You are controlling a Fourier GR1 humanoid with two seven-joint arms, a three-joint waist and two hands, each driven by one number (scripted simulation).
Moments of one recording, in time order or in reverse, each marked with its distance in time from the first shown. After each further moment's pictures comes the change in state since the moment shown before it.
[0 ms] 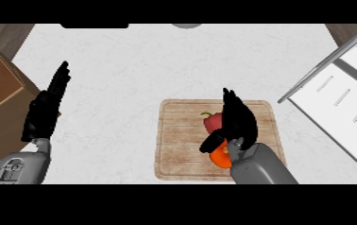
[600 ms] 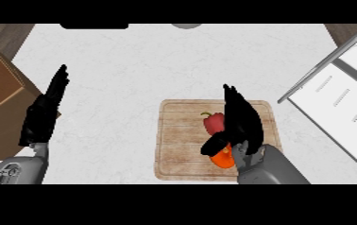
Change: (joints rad) left arm 0.031 0.018 -0.016 -0.015 0.021 0.010 -0.012; right arm -0.045 -0.101 0.092 -0.120 -0.082 -0.029 0.081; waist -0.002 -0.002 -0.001
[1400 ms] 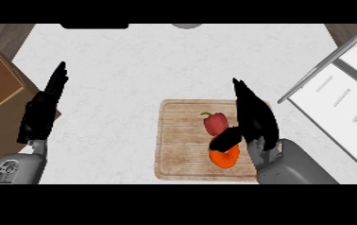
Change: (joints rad) left arm -0.019 0.024 -0.014 0.001 0.018 0.008 0.020; right arm -0.053 -0.155 0.033 -0.049 -0.168 -0.081 0.001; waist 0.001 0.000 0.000
